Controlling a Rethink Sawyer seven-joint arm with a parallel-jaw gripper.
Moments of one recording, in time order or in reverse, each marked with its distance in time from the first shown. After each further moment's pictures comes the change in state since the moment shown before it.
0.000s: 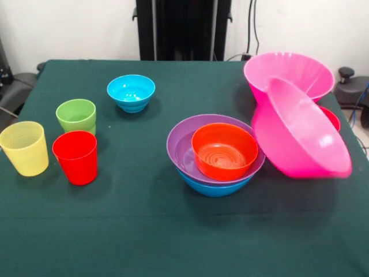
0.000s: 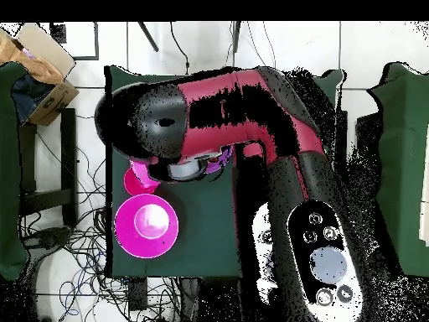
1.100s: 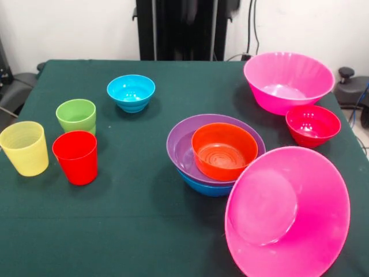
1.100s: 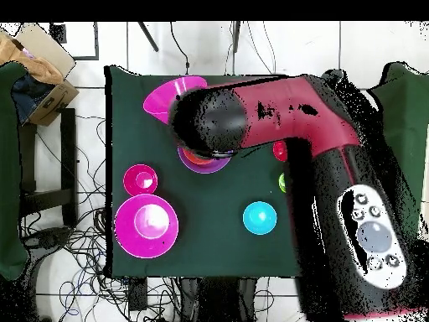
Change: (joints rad) arm -0.146 0.121 0.080 0.029 -0.082 -0.430 -0.002
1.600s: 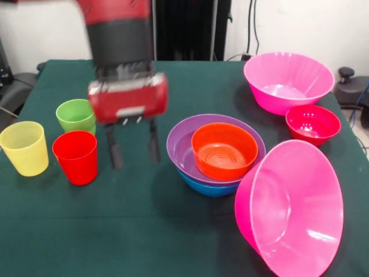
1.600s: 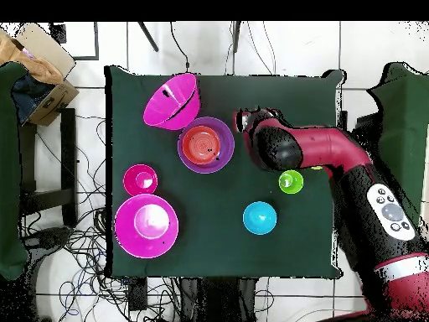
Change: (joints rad) arm -0.245 0.411 0.049 0.033 -0.242 -0.634 -0.001
